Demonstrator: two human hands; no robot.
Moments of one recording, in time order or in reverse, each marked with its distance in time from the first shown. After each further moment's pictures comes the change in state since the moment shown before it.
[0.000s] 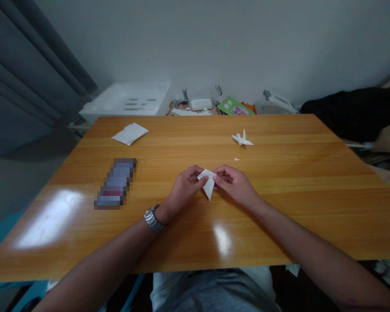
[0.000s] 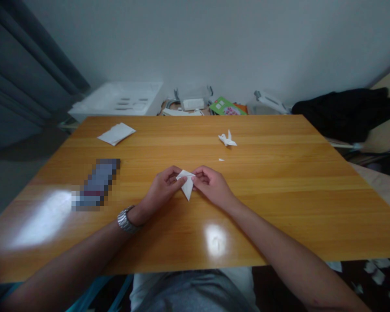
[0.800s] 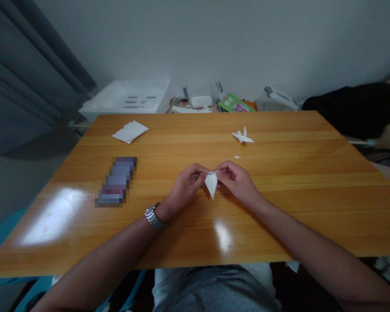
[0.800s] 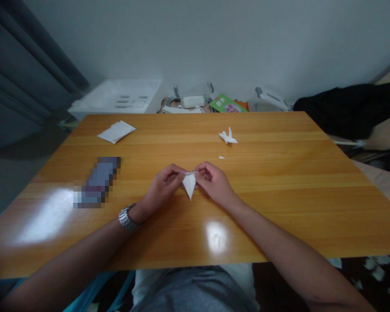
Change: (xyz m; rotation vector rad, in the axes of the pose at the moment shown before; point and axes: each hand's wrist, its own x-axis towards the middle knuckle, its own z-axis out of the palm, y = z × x) left_hand -0.005 0.011 0.002 -0.018 -0.012 0.073; right_hand -0.002 -0.004 0.000 0.028 0.073 0.004
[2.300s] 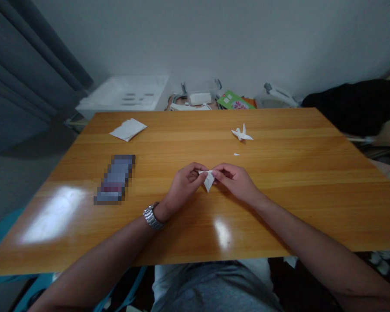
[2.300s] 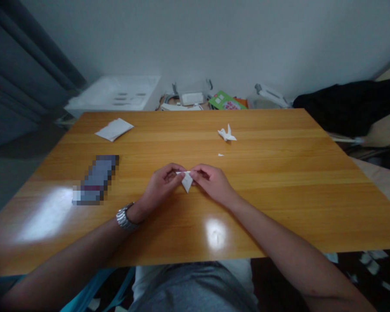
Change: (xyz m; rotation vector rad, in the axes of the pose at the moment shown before) left_hand -0.002 0.010 -0.001 0.111 0.018 -0.063; right_hand -0.001 -0.001 -0.006 -0.172 -0.123 -0.053
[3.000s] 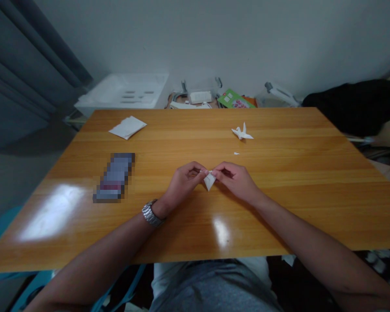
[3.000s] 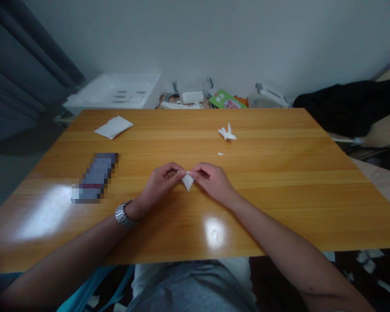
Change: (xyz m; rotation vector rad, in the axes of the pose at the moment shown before) left_hand 0.002 -0.003 -0.002 -0.035 -0.020 0.006; right_hand -0.001 0.000 -0.004 -0.214 0.048 -0.112
